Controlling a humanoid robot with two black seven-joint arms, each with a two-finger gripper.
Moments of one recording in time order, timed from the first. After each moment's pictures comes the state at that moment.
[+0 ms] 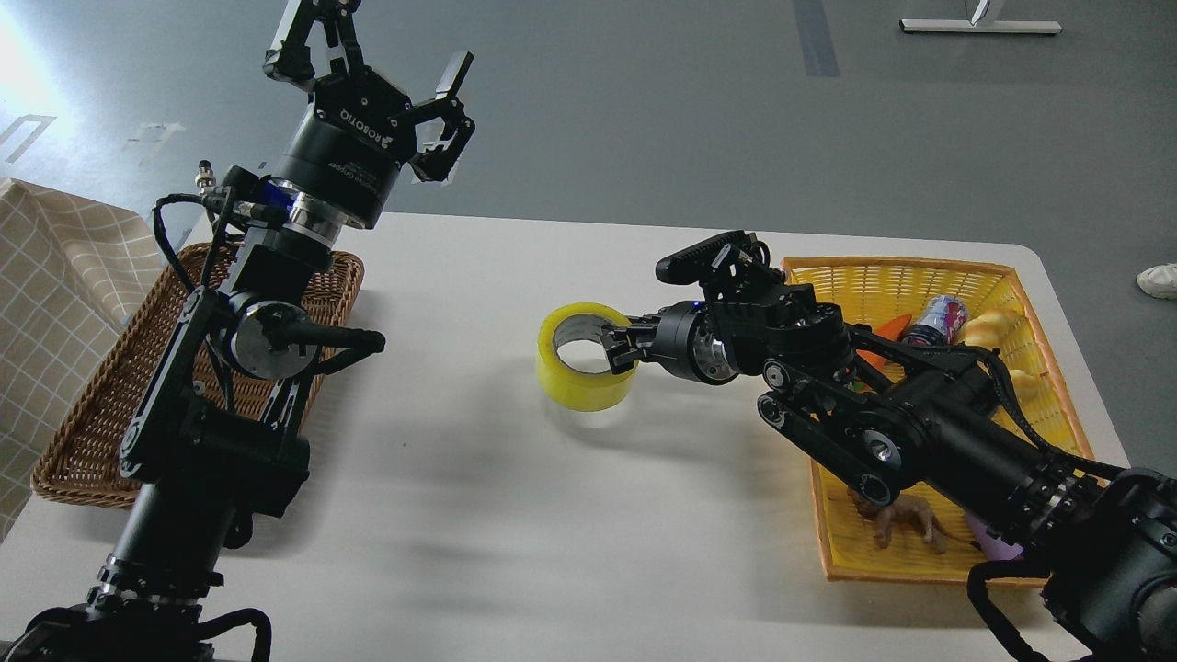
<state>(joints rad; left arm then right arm) -0.43 0.03 -1.50 -1.38 0.64 -0.32 -0.06 0.86 0.00 0.57 0.95 -2.06 0.49 -0.03</state>
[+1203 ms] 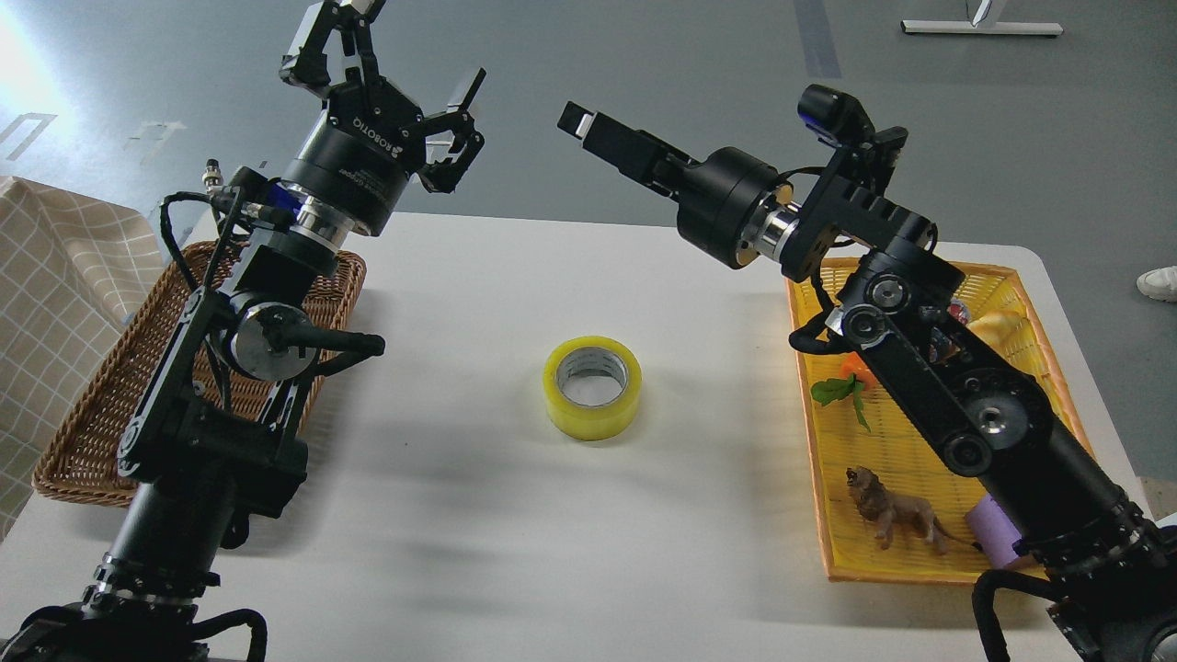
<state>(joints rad) -0.43 0.04 -1.48 -1.38 0.64 -0.35 0.01 0.68 -0.04 1.08 1.38 -1.45 0.34 -0.03</state>
